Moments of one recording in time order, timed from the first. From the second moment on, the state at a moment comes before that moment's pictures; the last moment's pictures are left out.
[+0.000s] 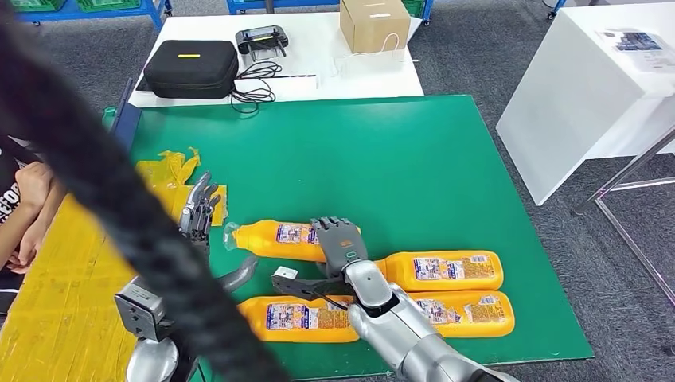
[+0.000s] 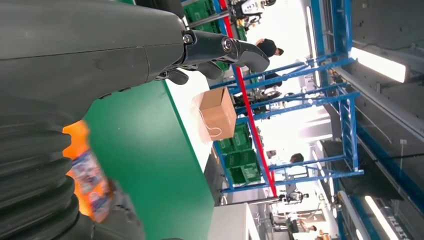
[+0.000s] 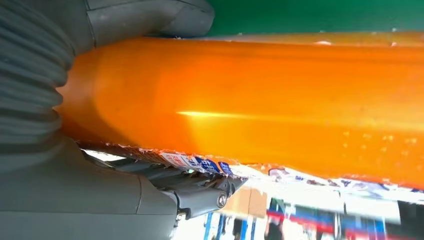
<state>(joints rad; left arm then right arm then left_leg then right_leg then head) -0.02 -0.18 -0.24 -1.66 -0.19 -0.04 -0.51 -0.41 0.18 0.52 -0.82 1.30 -0.38 0.16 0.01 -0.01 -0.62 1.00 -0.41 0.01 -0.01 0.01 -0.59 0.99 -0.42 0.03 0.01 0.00</state>
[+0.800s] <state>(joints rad) -0.05 -0.18 -0.27 -1.63 0.12 -0.19 -0.44 -0.11 0.26 0.24 -1.35 0.75 -0.69 -0.48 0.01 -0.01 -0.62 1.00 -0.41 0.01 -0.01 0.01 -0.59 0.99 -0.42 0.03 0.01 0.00</state>
